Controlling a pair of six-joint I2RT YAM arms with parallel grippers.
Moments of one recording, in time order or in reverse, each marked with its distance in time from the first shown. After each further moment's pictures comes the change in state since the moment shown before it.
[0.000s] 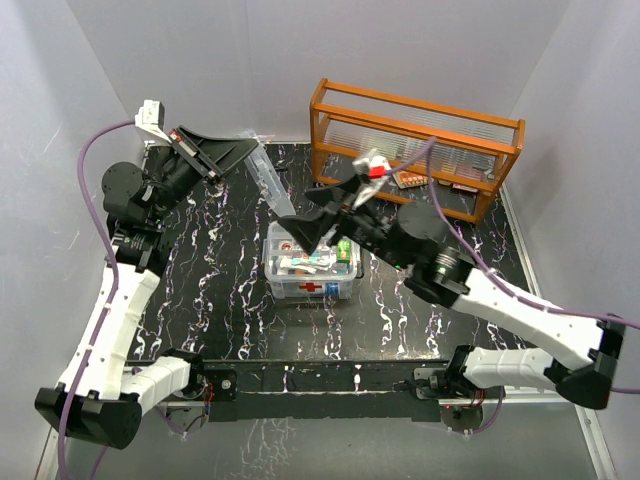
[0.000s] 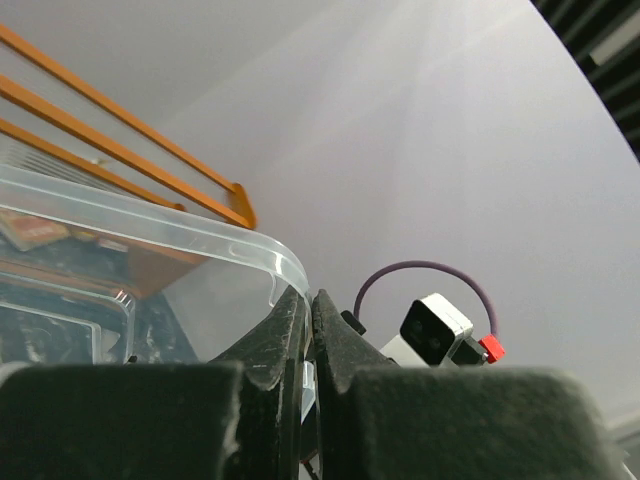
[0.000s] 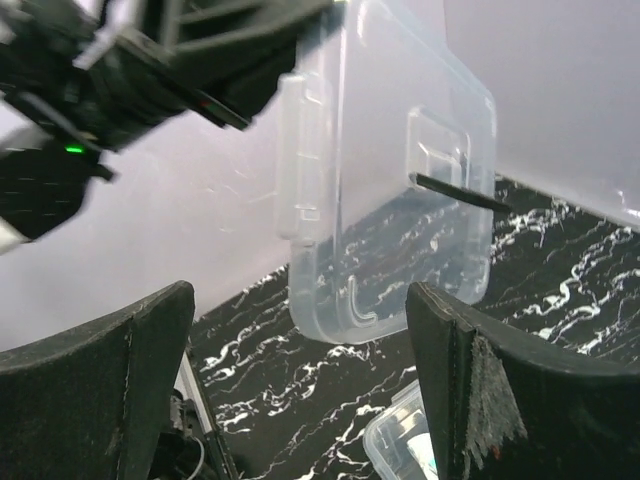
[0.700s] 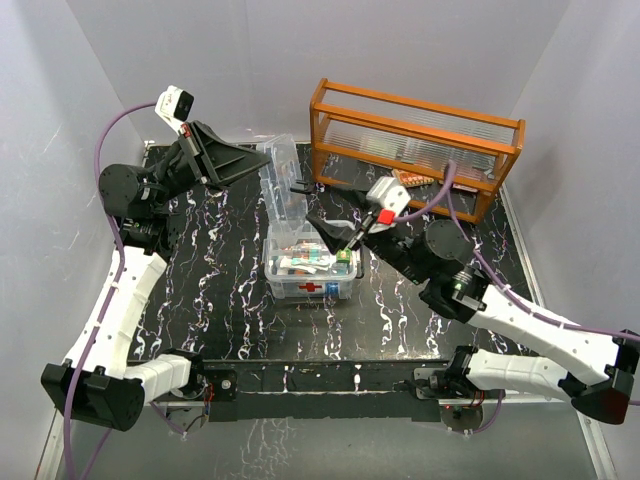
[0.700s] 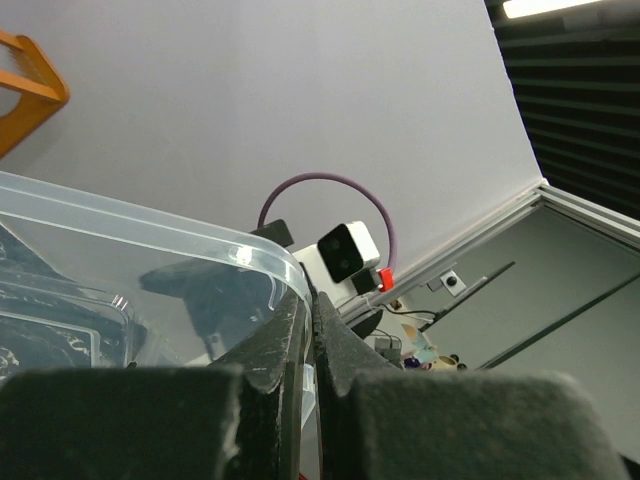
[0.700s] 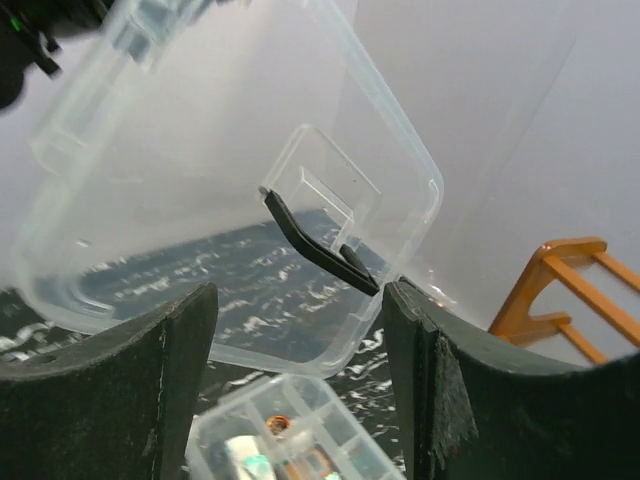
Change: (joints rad) left arm 0.000 0.123 0.031 0.425 0.407 -0.377; right arm 0.000 -0.204 -0.177 0.118 0.049 -0.443
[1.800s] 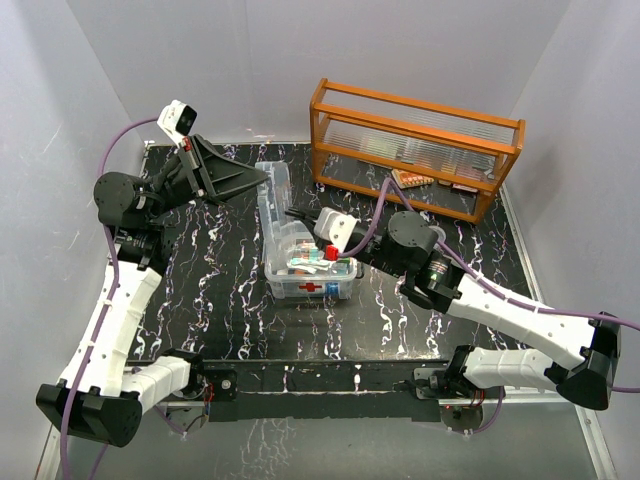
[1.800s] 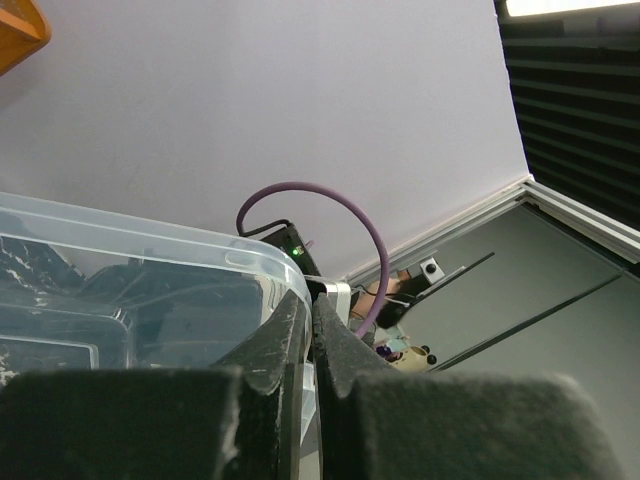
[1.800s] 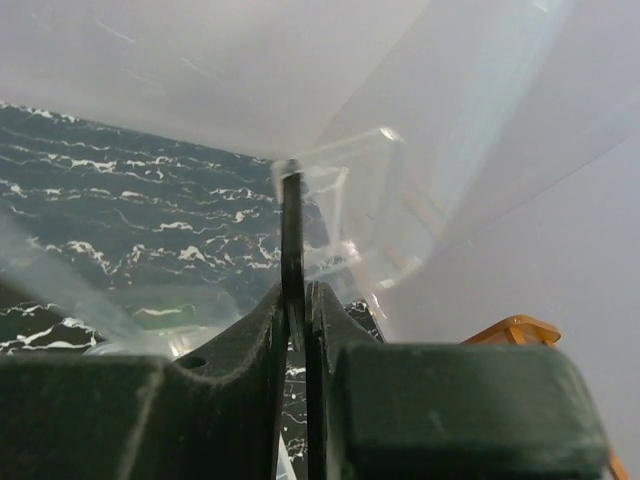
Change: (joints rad) left arm 0.000 -0.093 -0.041 -0.135 0.046 -0.027; right arm 0.001 0.147 0.046 -0.076 -0.177 -0.481
